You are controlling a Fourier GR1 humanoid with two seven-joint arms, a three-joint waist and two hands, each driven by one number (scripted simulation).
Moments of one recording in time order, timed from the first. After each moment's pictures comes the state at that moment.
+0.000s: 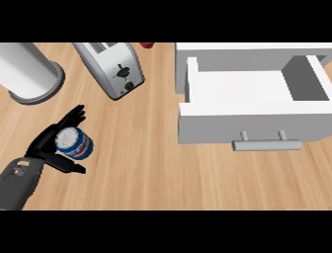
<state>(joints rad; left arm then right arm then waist) -0.55 0.36 0.14 -0.28 -0.23 -0.45 -0.78 0.27 -0.03 -0.23 -2.14 -0.07 0.21 0.08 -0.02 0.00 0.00</state>
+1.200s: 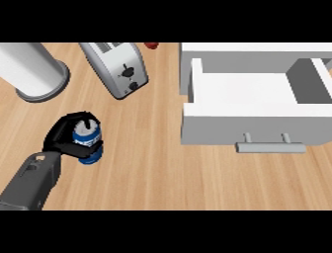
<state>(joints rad) -0.55 0.26 0.22 -0.39 -0.08 -0.40 -0.67 0.26 -0.04 -0.28 -2.15 -0.12 0.21 0.10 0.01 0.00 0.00</state>
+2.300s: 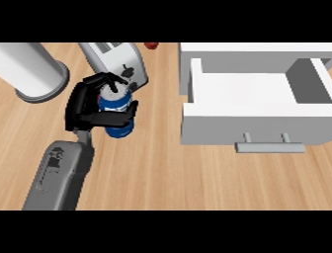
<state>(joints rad) -0.44 0.01 0.06 -1.30 0.01 0.08 -0.05 0.33 -0.02 -0.26 -2.21 -0.12 0.20 0.09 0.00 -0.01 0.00</state>
